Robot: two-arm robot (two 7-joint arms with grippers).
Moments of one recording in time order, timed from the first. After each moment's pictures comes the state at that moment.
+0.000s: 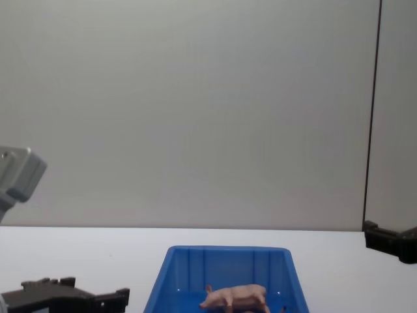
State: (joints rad) left arm -0.17 0.47 0.37 -1.46 -0.47 0.19 -0.11; right arm -0.01 0.18 -0.20 -1.66 0.07 0.13 -0.04
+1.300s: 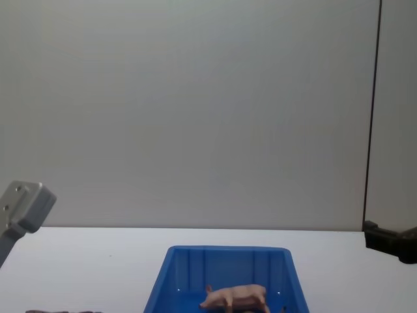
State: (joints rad) left arm -0.22 0.43 0.37 -1.33 -0.45 0.23 -0.18; right arm -0.01 0.18 -0.20 -1.66 0.07 0.13 -0.04
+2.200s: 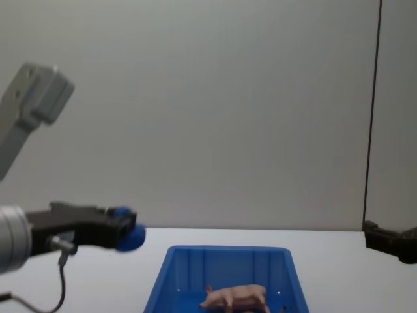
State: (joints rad) left arm -0.22 0.46 0.35 -1.57 -0.34 0.20 -0.18; right arm -0.01 0.18 -0.20 -1.66 0.07 0.13 -0.04
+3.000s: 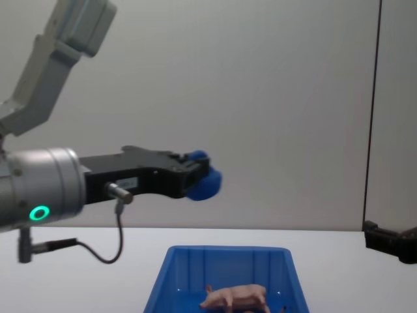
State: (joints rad) left arm -0.31 0.41 0.37 -1.57 -0.32 0.10 -0.45; right arm -0.01 0.18 -0.20 -1.66 0.07 0.13 -0.04
